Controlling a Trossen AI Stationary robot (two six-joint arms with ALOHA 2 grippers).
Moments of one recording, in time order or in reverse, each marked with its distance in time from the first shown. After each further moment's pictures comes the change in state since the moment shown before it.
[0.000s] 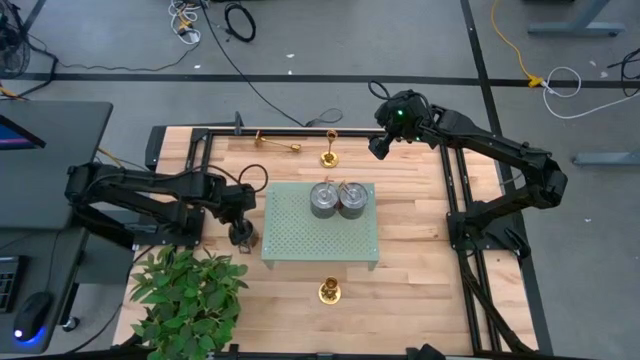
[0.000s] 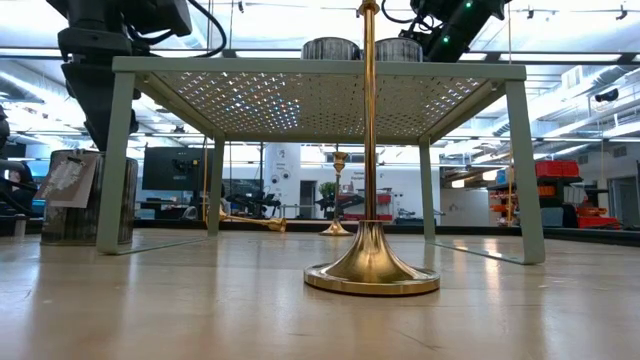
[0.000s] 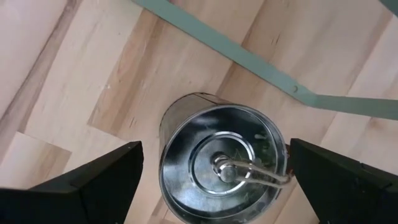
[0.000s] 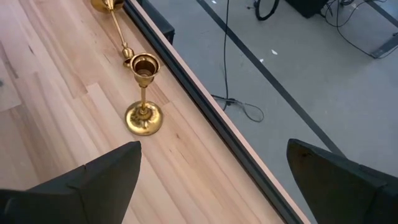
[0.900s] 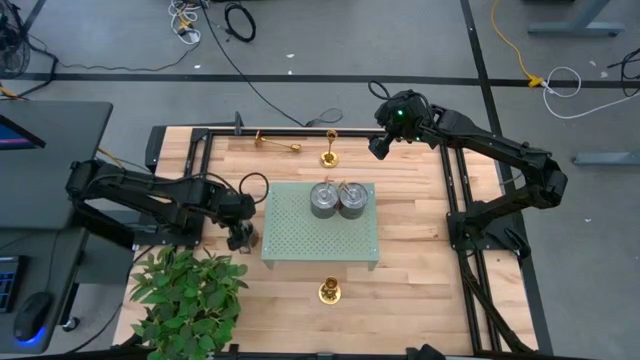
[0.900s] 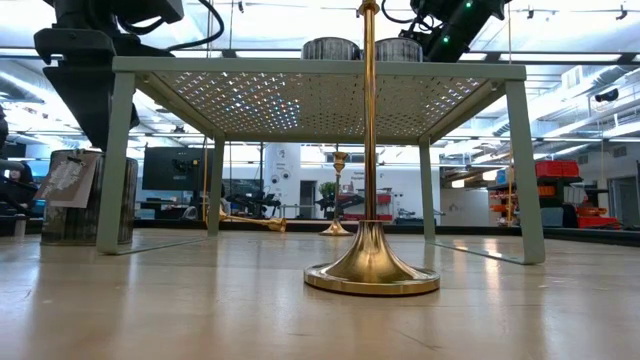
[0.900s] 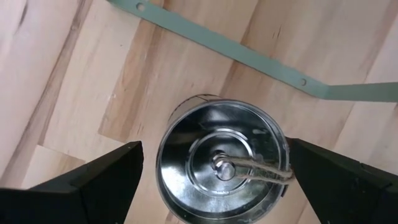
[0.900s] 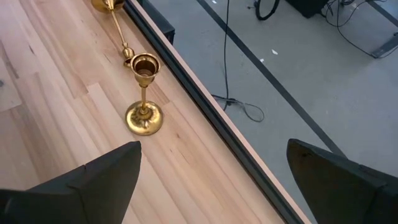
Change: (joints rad) left arm -0.109 0.001 0.000 0.002 -0.108 0.008; right arm 0.000 0.000 0.000 -0.001 -0.001 0.000
